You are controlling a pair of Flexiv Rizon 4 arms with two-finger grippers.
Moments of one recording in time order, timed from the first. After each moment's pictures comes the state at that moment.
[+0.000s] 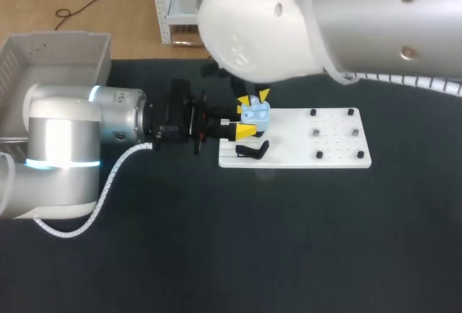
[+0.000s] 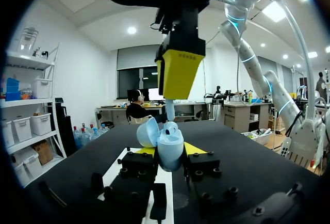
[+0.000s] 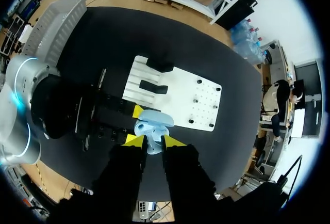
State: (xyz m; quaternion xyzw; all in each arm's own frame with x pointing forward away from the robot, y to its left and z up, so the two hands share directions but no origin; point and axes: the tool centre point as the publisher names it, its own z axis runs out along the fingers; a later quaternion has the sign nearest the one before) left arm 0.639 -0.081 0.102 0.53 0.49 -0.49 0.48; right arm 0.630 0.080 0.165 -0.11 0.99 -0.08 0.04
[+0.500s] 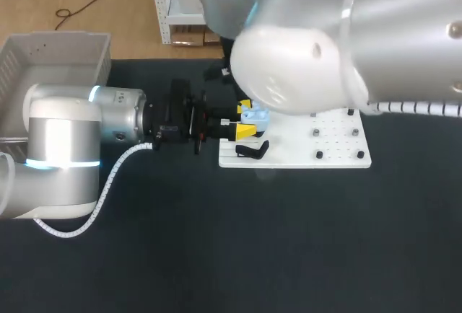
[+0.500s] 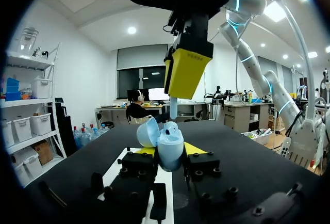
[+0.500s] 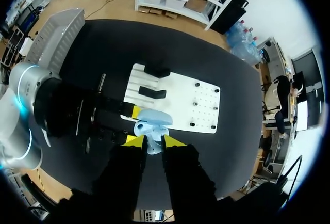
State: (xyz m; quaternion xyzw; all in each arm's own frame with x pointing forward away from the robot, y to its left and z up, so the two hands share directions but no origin) left arm 0.639 -0.081 0.102 0.53 0.49 -0.49 0.48; right arm 0.628 0.078 0.163 -0.08 0.99 -0.06 0.10
